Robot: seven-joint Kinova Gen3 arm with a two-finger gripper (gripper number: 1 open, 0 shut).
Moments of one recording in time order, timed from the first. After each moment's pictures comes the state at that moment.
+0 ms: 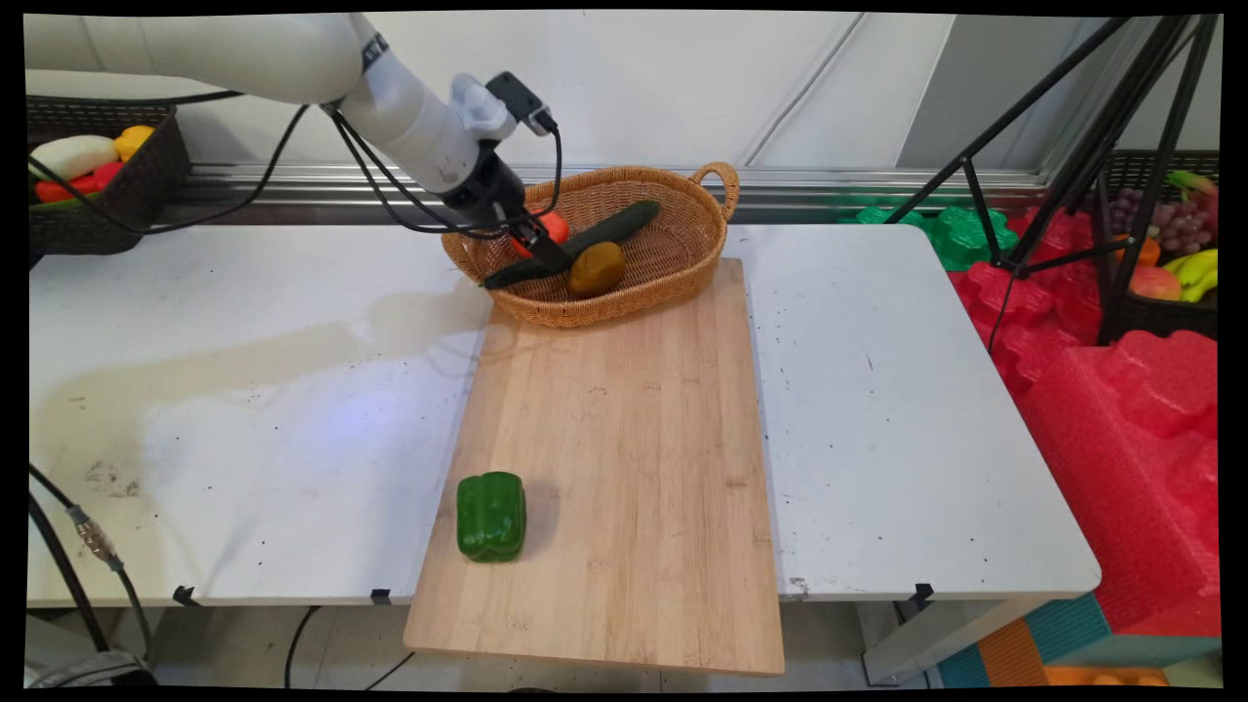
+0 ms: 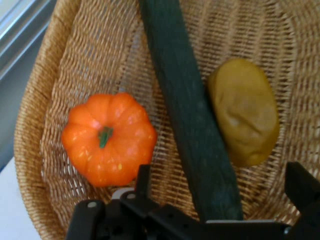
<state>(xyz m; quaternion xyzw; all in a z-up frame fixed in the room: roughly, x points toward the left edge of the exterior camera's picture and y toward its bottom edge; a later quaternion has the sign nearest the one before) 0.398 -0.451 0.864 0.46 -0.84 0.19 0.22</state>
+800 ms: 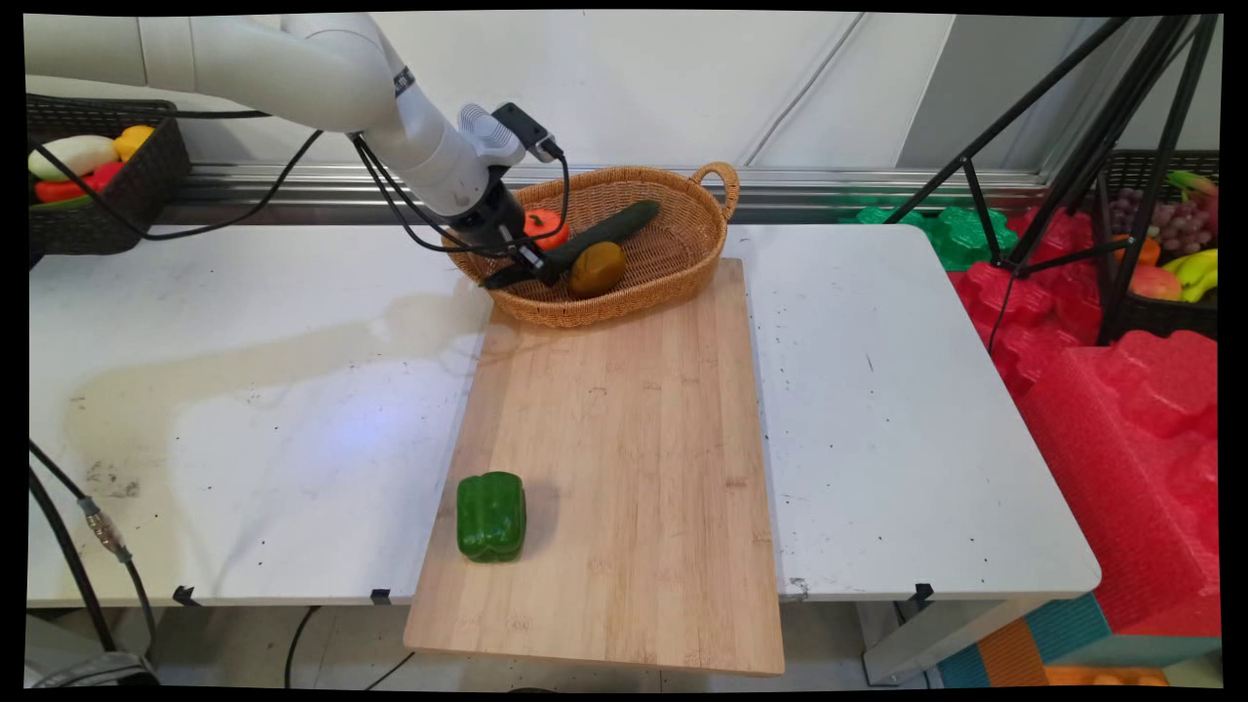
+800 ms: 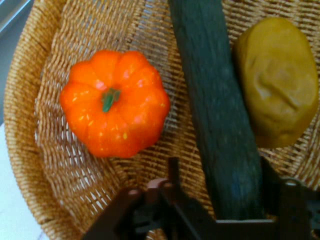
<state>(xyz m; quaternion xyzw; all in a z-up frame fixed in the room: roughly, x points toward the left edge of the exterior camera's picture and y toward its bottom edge) 0.393 -0.457 0.836 0.50 -0.83 0.18 0.18</state>
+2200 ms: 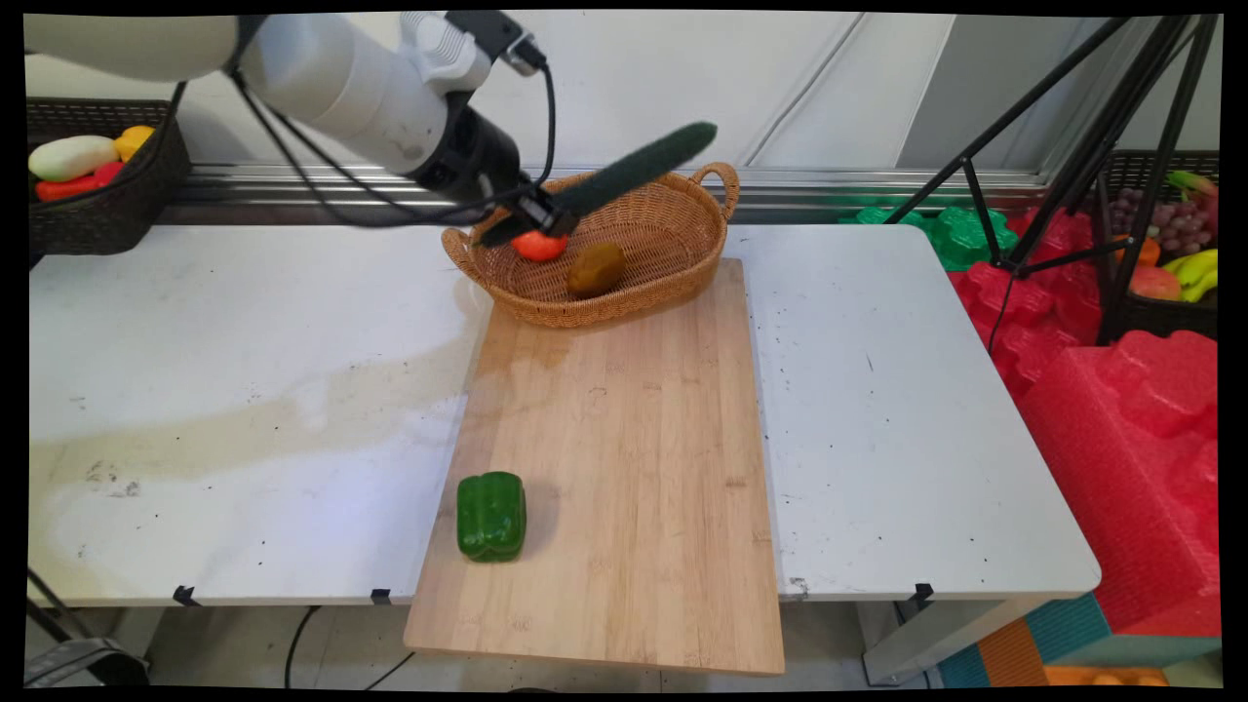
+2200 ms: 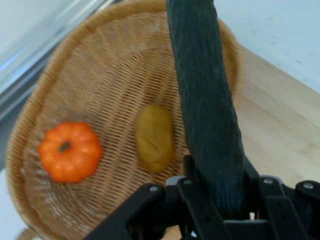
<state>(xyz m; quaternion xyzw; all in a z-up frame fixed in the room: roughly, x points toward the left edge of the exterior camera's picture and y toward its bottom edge) 0.344 -0.338 0.952 0.46 -0.81 0.24 0.28</state>
